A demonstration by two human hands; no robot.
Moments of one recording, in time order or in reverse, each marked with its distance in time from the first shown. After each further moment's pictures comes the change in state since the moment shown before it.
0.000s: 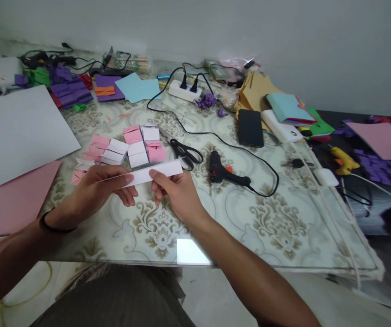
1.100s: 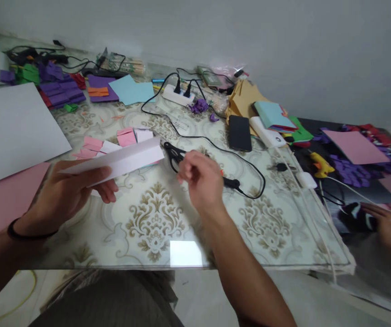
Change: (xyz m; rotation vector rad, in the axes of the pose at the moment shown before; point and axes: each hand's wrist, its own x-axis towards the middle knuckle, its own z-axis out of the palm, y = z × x) left_hand -0.009 0.015 -0.005 0.021 0.208 0.111; right_hand 0.011 -0.043 -0.030 0.022 0.144 -0.221
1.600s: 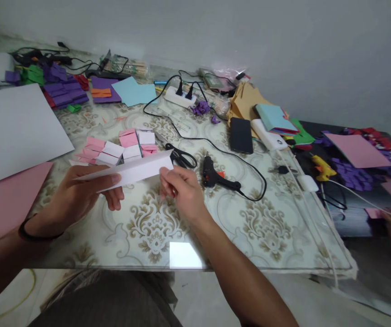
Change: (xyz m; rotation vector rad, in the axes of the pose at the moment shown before) left_hand -0.001 -0.010 0.003 -0.026 -0.125 -0.031; right_hand -0.021 0.022 0.012 -0.095 -0.222 0.092
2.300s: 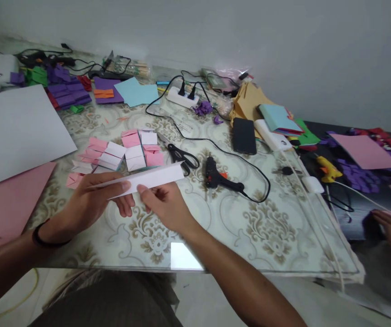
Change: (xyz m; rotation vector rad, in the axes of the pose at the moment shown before) left_hand -0.001 -0.008 0.012 -0.064 -0.047 -0.042; right_hand -0.009 0.019 0.019 -0.236 -0.145 -0.025
